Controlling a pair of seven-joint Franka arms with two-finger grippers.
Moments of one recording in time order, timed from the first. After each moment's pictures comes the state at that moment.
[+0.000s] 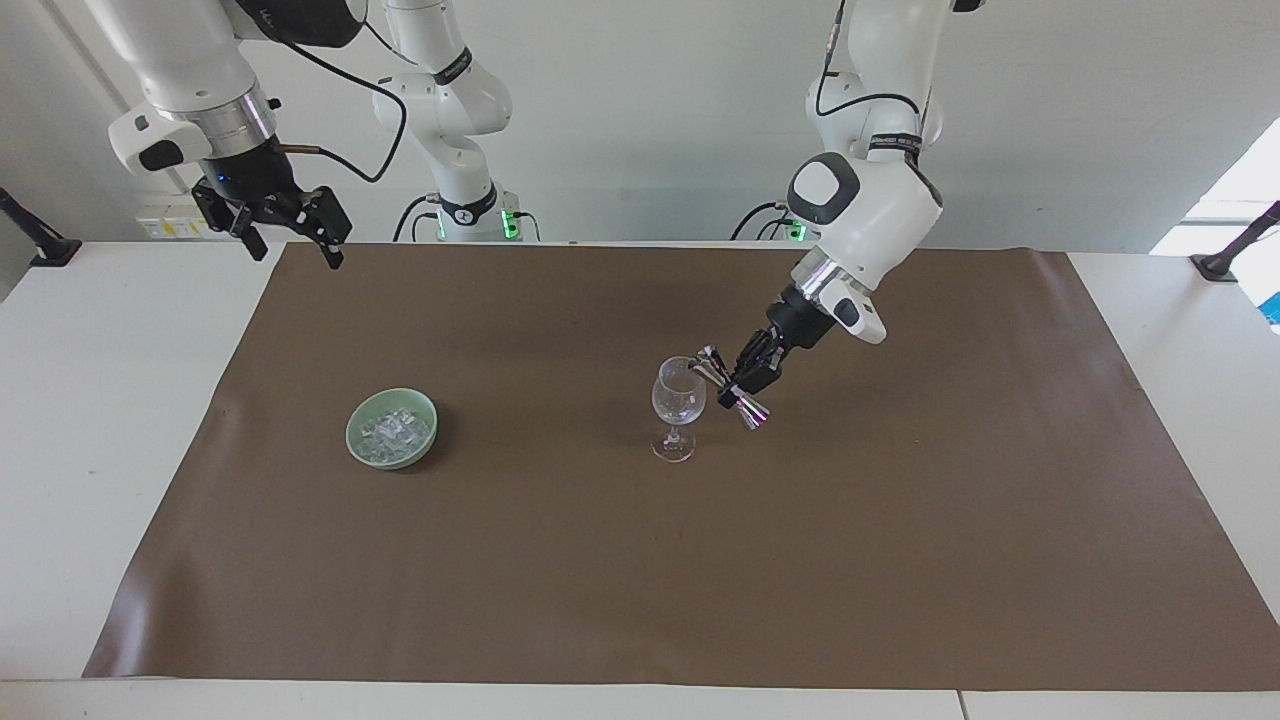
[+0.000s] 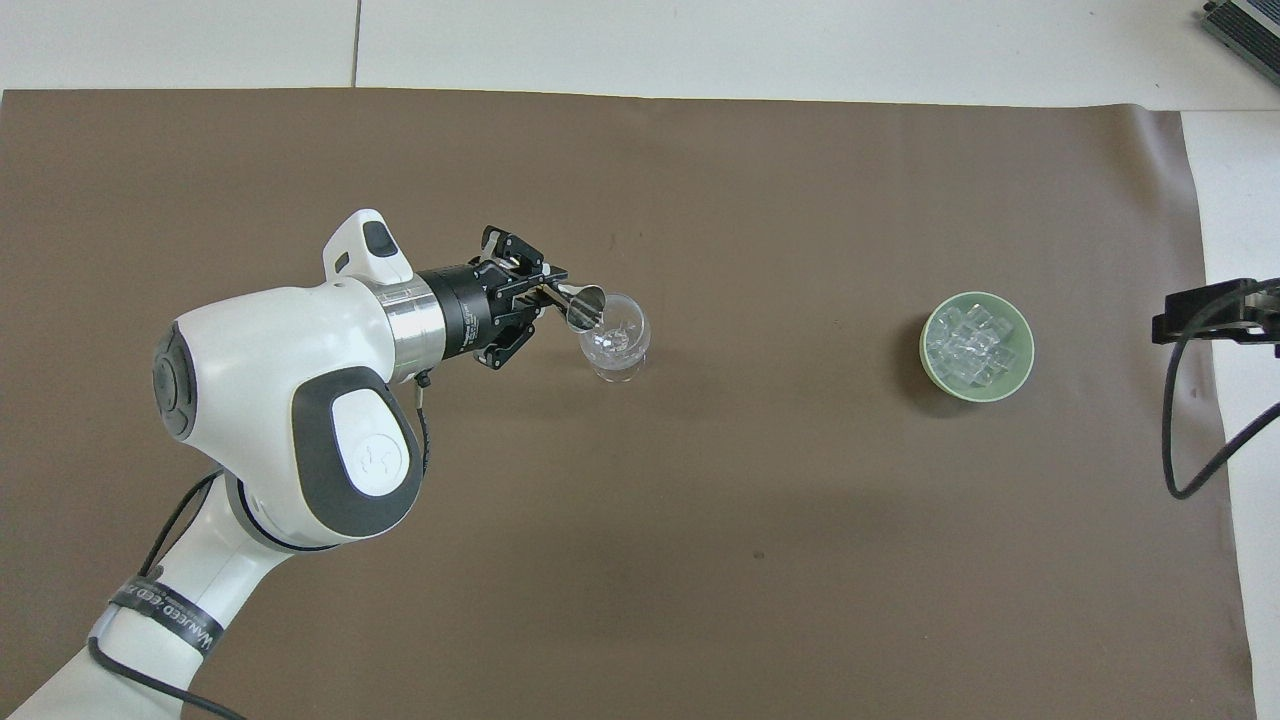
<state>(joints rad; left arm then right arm) -0.58 0.11 0.08 -2.03 -0.92 2.67 -0.93 0.00 -0.06 -0.06 -1.60 -0.03 1.58 0.08</state>
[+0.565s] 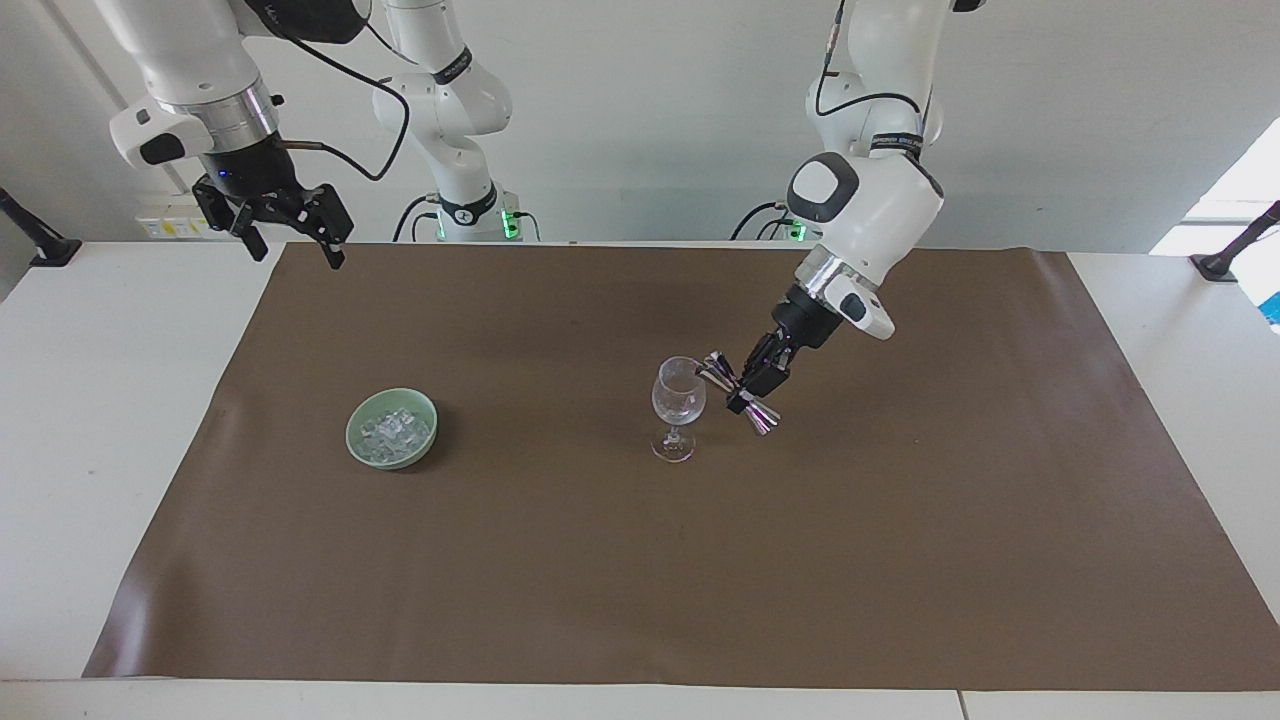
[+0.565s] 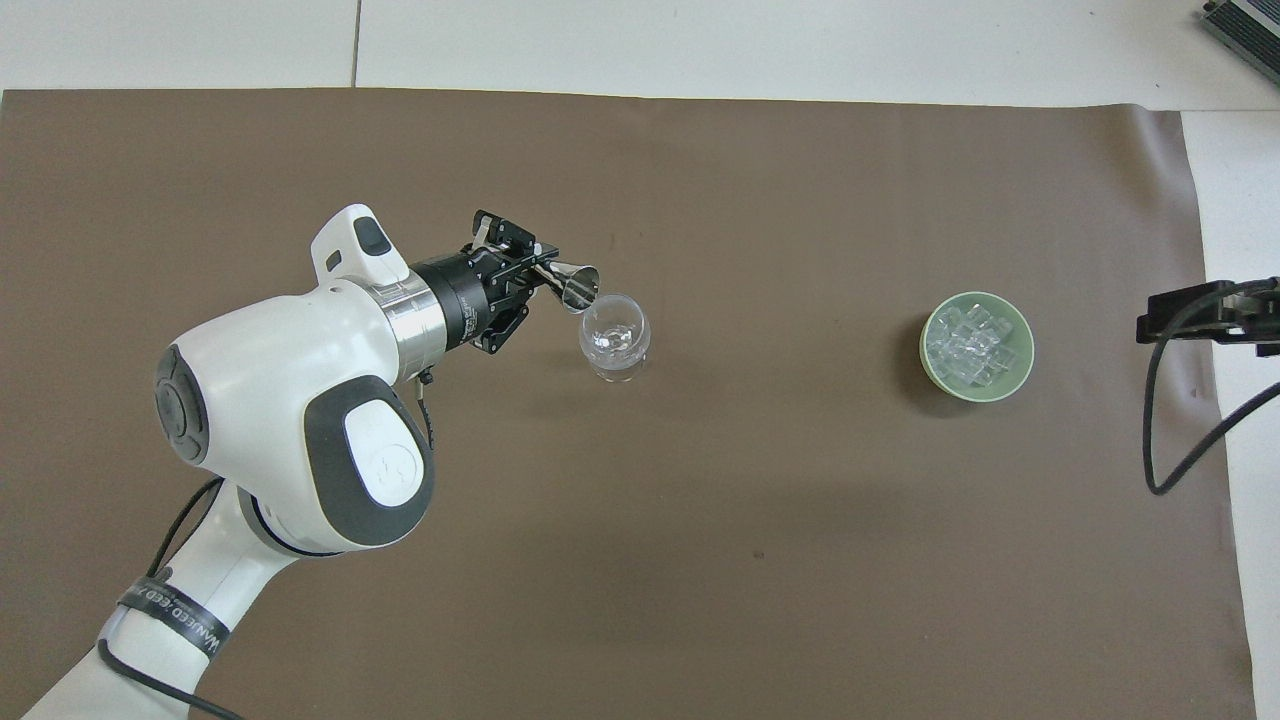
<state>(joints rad) -0.60 0.11 0.08 -2.04 -0.88 2.78 -0.93 0.00 -0.06 -0.06 -1.64 -0.03 1.61 0.08</state>
